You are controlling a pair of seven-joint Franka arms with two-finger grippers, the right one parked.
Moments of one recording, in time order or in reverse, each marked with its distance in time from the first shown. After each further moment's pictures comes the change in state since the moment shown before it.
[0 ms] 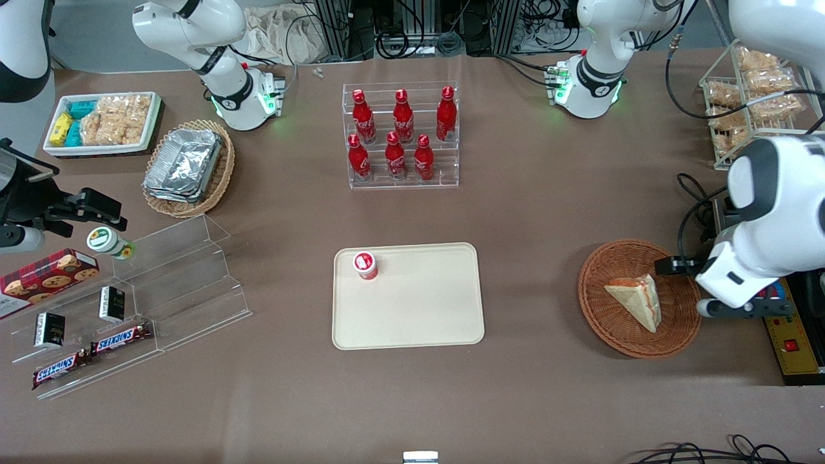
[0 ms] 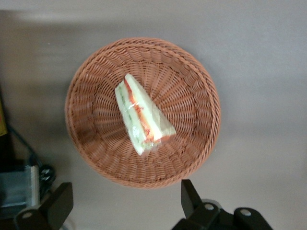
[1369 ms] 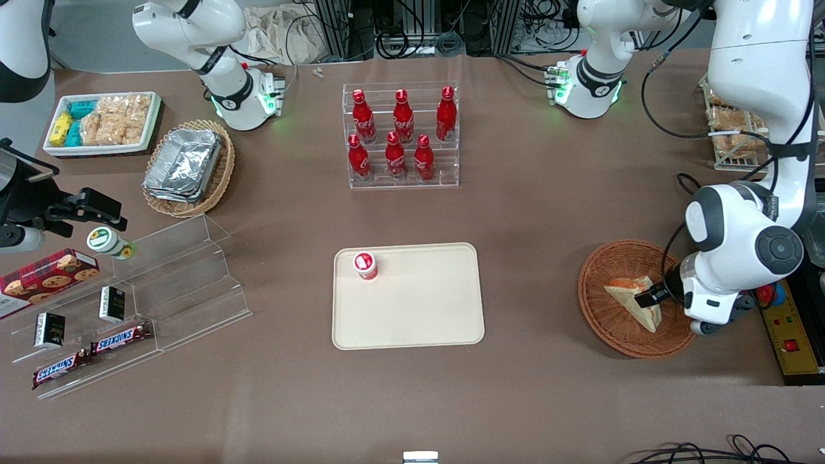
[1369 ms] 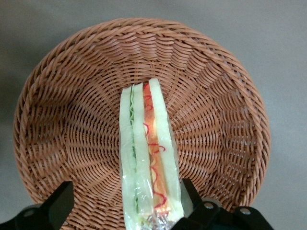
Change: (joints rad) arm 0.000 0.116 0.064 -0.175 -0.102 0.336 -0.382
